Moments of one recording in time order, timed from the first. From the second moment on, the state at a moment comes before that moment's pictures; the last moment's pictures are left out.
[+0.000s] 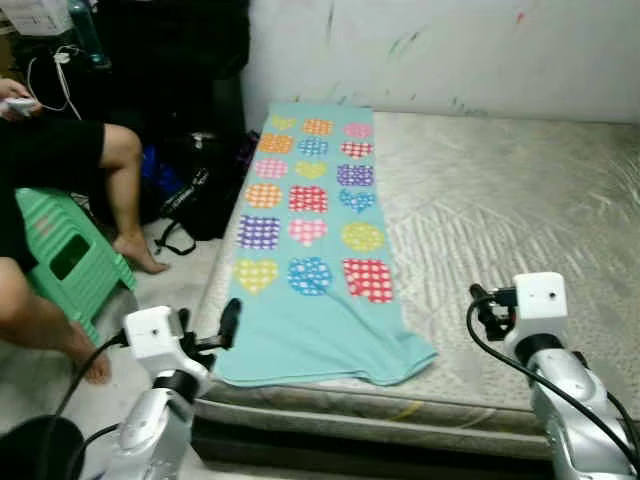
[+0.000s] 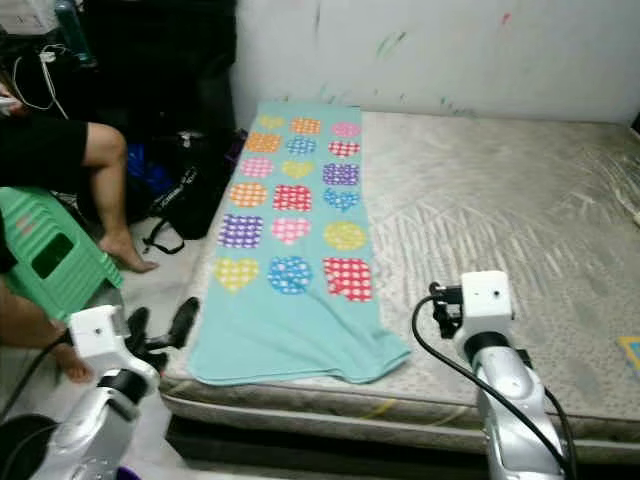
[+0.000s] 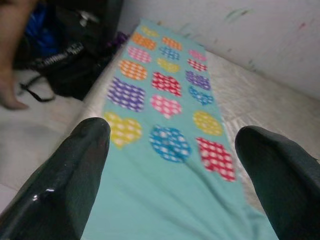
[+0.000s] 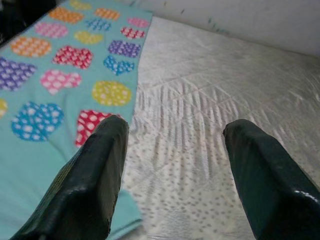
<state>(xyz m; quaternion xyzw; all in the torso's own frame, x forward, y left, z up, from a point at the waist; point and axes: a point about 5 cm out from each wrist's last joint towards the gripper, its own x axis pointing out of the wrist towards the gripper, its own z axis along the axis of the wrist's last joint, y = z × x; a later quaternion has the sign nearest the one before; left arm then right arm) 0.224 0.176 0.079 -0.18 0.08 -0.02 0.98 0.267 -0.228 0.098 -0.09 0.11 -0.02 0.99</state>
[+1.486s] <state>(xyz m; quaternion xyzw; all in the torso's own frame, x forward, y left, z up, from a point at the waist) 0.227 0.167 0.084 -0.18 0.07 -0.05 0.98 0.268 -0.228 0.107 -0.06 0.09 -0.03 0.99</state>
